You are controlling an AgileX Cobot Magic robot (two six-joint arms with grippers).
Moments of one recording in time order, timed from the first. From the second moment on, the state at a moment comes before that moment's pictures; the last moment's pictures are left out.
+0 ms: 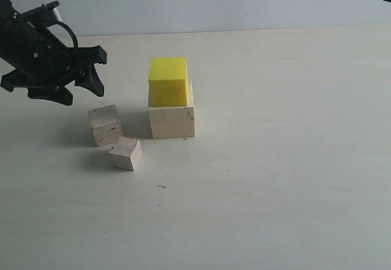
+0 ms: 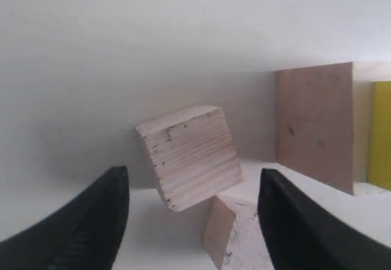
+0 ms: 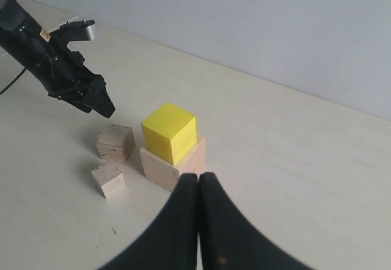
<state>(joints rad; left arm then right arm) -0.24 1.79 -1.17 -0.36 0.72 -0.04 0.37 0.74 -0.87 0.41 0.71 -0.40</state>
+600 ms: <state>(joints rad) -0.24 1.90 -1.18 -0.48 0.70 -0.09 0.37 0.74 -0.87 0.41 0.71 -0.40</state>
